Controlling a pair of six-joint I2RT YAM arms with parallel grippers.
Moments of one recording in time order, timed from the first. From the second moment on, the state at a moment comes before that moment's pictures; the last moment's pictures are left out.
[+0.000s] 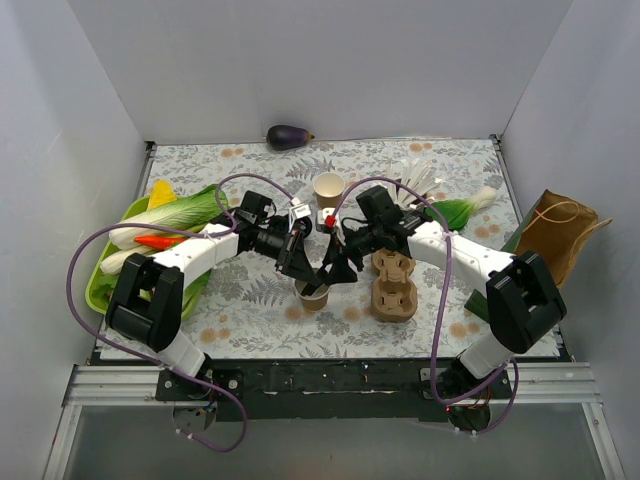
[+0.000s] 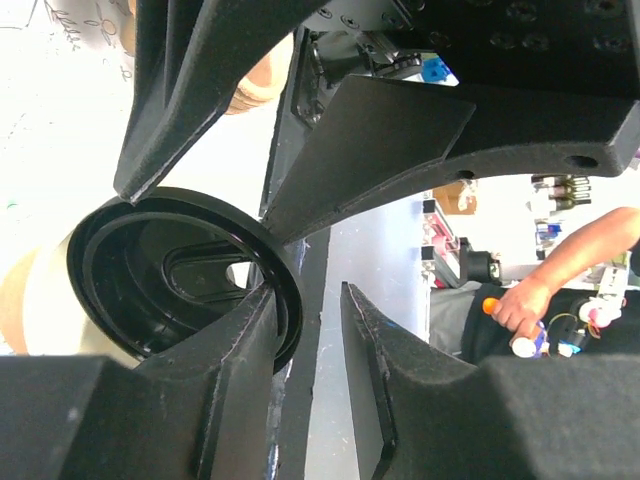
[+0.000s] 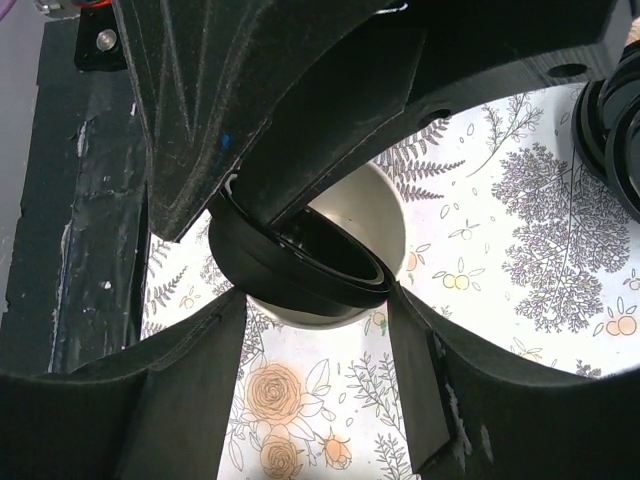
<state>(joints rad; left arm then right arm) -0.43 1.59 0.99 -0.43 1.26 -0.07 0.68 1.57 1.10 -0.39 -0.90 -0.52</state>
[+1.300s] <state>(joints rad) -0.42 1.48 1.02 -0.48 0.94 0.03 0.71 1.61 1.14 -0.37 -0.92 -0.44</state>
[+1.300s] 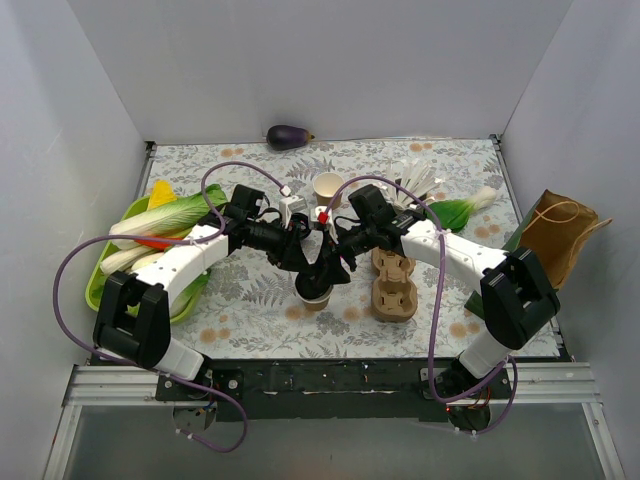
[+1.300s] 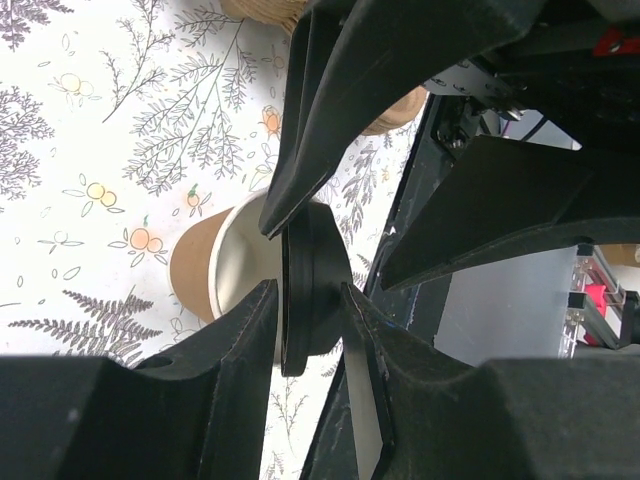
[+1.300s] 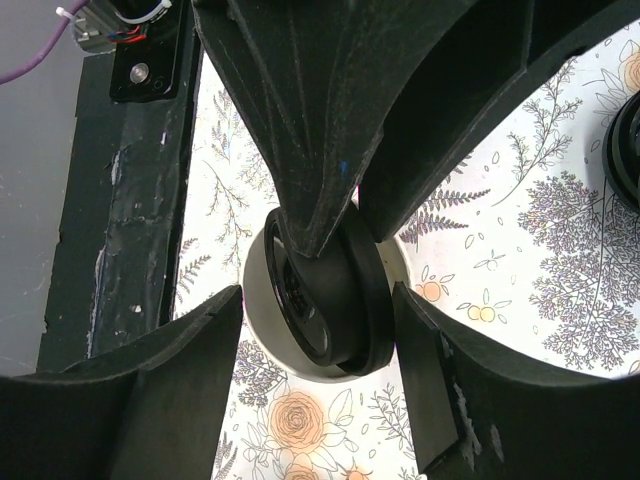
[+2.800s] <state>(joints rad) -0.40 1.36 0.94 -0.60 0.62 0.11 0.64 1.63 1.21 -0.62 -0.62 -1.03</state>
